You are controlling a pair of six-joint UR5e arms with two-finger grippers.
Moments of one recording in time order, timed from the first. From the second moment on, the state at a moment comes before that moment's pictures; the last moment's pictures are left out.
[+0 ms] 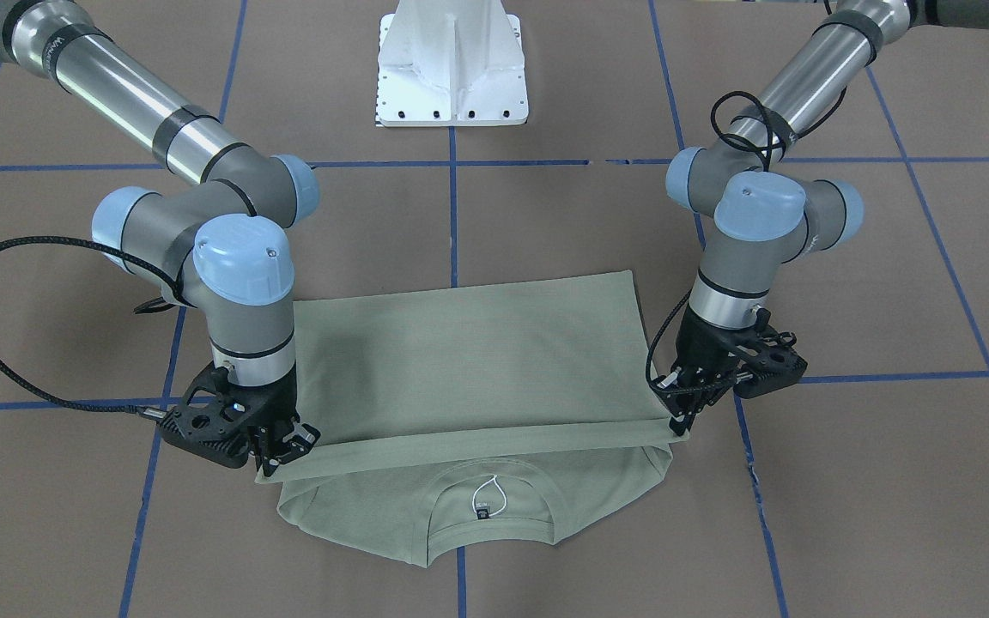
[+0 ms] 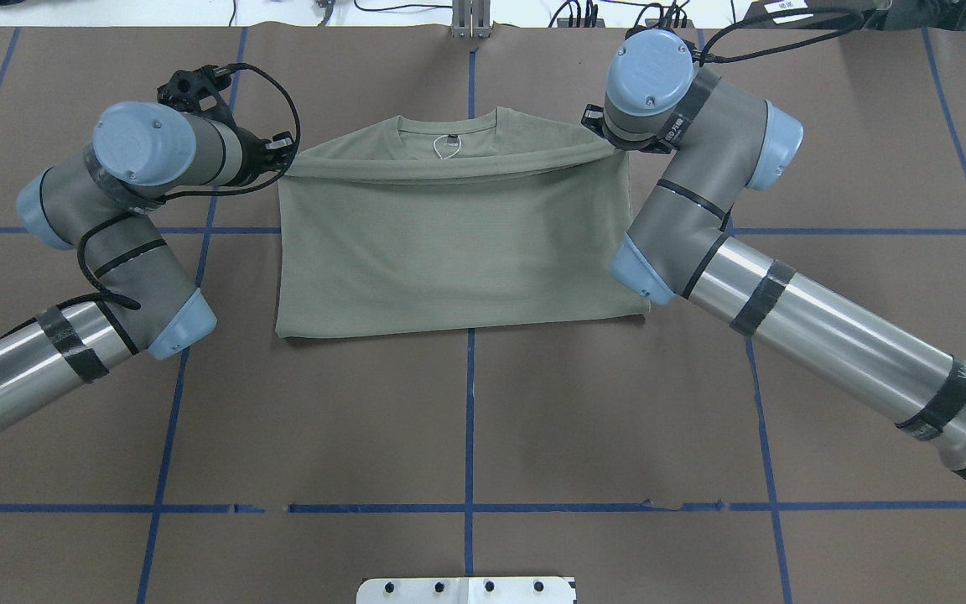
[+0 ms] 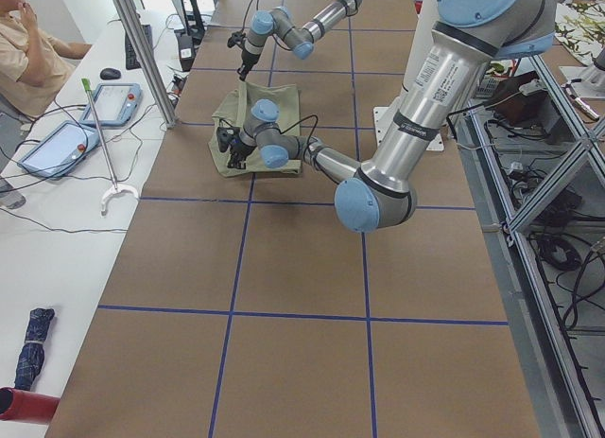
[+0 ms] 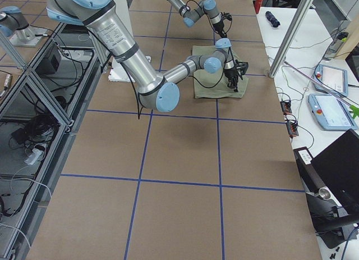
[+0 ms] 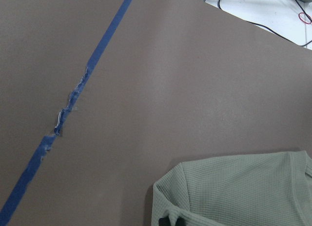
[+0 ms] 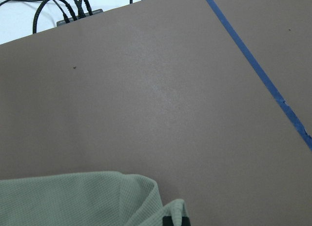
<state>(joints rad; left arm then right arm) -0.78 -2.12 -1.33 -2.25 -1.66 -1.44 0.78 -0.79 1.23 -1.32 1.64 1.39</state>
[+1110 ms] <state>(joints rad) -0.79 -2.14 -1.29 -2.26 -1.65 -1.42 0.78 -0.74 1.16 -1.31 1.63 1.39</state>
